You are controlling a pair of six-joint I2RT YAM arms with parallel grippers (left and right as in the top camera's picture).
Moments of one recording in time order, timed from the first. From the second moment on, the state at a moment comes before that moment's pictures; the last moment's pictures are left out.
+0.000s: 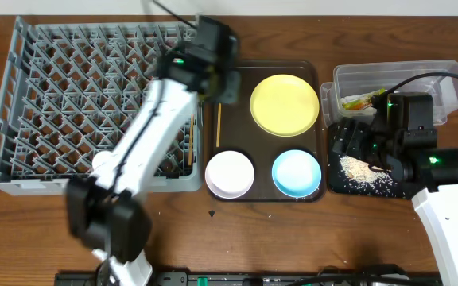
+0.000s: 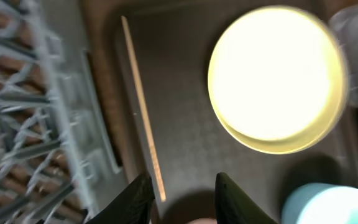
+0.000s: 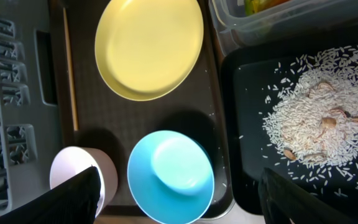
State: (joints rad) left arm -0.43 1.87 1.71 -0.94 0.02 -0.20; right arm 0.10 1.19 1.07 -0.88 -0.21 0.46
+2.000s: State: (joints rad) left arm -0.43 1.91 1.77 -1.02 -0.01 -0.20; right arm 0.10 1.19 1.07 -0.88 -0.22 0.46
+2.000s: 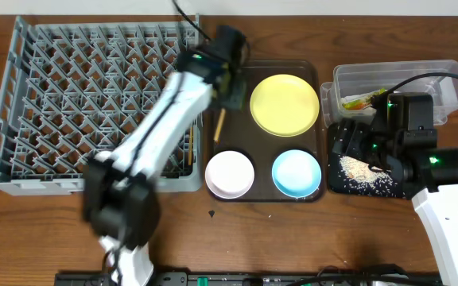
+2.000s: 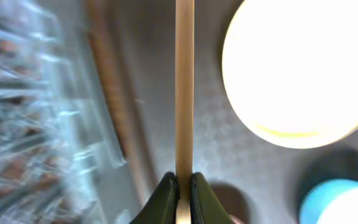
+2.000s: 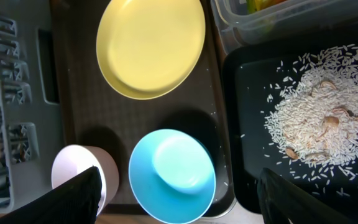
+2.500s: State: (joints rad) left arm -0.27 1.99 1.67 -1.09 -0.12 -0.20; right arm 0.10 1.19 1.07 -0.89 -0.22 0.46
